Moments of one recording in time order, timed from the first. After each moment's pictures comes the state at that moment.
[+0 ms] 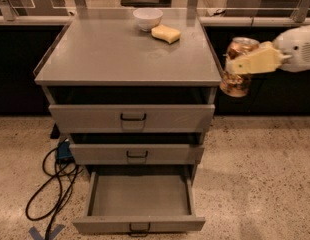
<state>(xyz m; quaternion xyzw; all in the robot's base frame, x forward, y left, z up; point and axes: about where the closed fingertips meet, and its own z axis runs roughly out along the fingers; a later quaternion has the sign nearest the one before) 0.558 -0.190 0.957 -0.39 0.75 0.38 0.39</state>
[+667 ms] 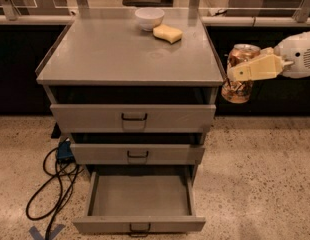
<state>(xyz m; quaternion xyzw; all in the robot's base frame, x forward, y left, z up) 0.545 -0.192 0.947 -0.39 0.75 0.38 0.38</state>
